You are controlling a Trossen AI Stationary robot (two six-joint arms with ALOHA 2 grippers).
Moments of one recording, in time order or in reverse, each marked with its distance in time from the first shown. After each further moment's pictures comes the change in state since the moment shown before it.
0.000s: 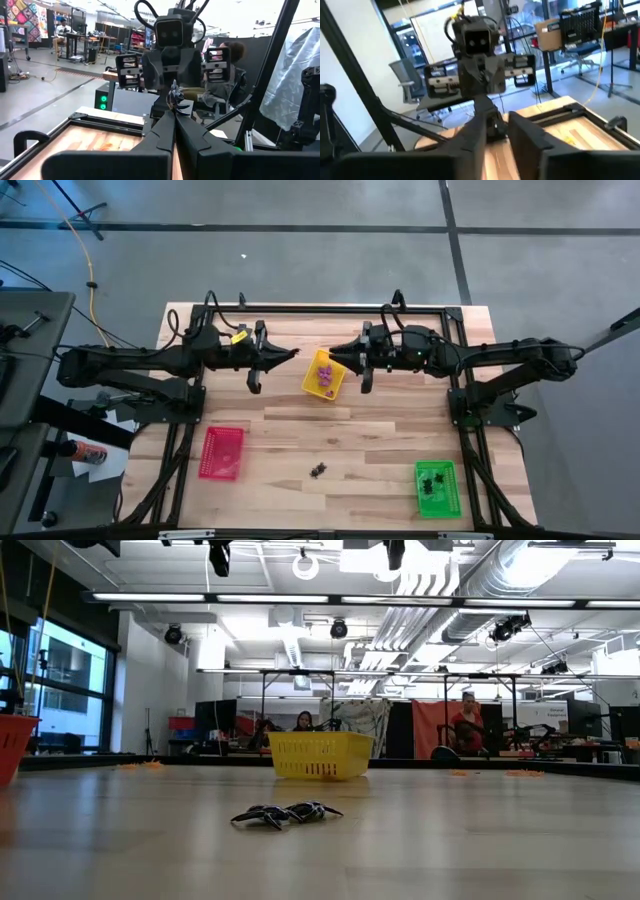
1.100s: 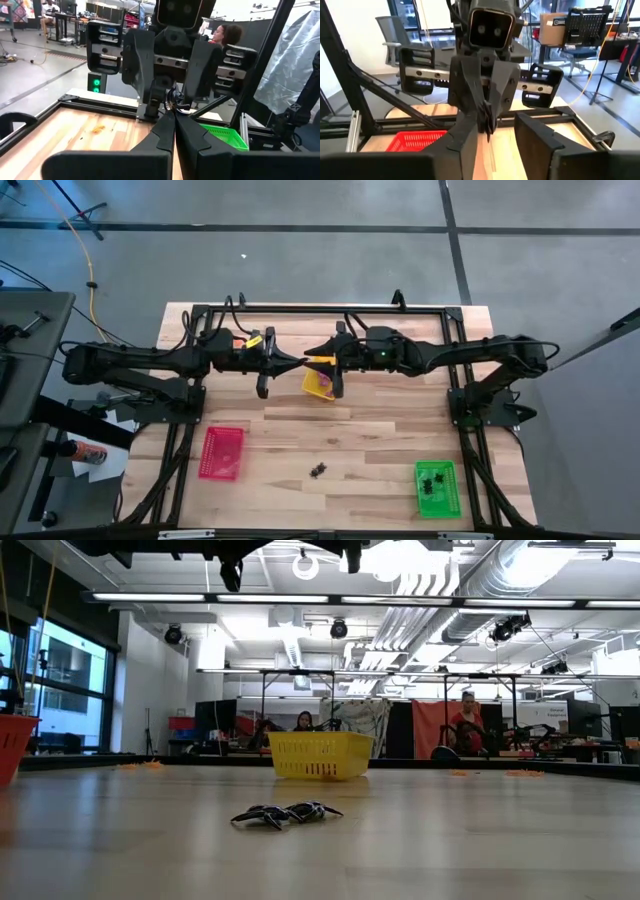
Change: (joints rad) left arm -0.002 0.089 0.000 0.004 0.046 -0.006; right arm 0.004 0.244 0.217 -0.094 -0.008 -0.237
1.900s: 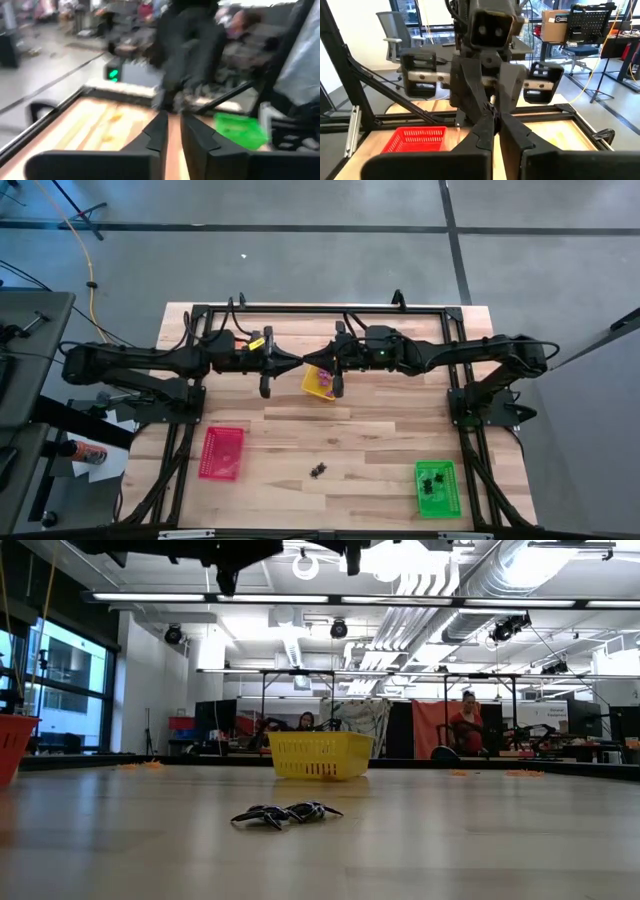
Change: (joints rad) left arm 0.004 -0.010 0.002 -0.081 -0.081 0.043; right arm -0.004 -0.002 0.000 -0.014 -0.024 -0.010
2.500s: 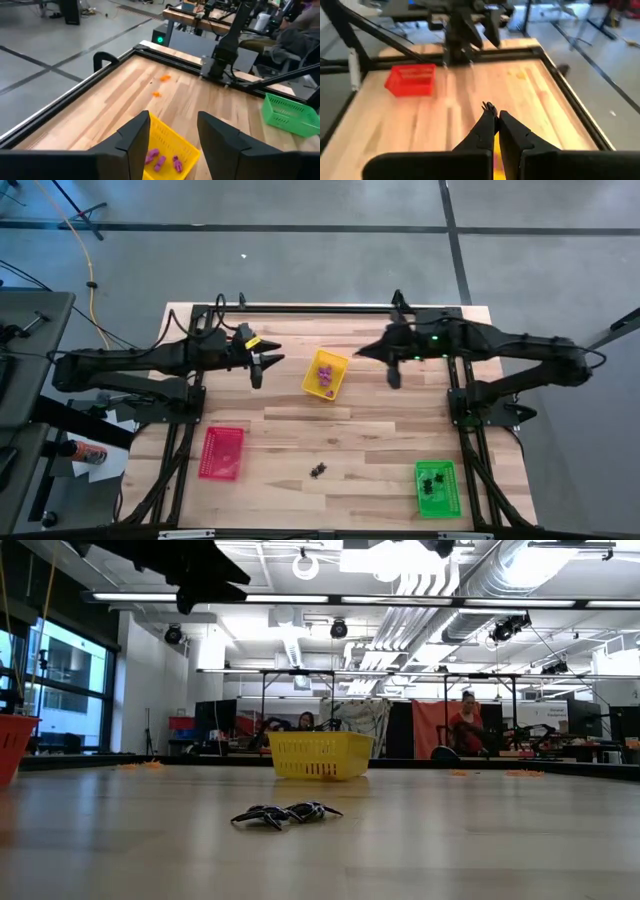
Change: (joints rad) left arm 0.027 -0.167 -0.001 -0.389 -0.205 -0.080; right arm -0.057 -0.421 -0.004 -0.739 0.047 -0.015
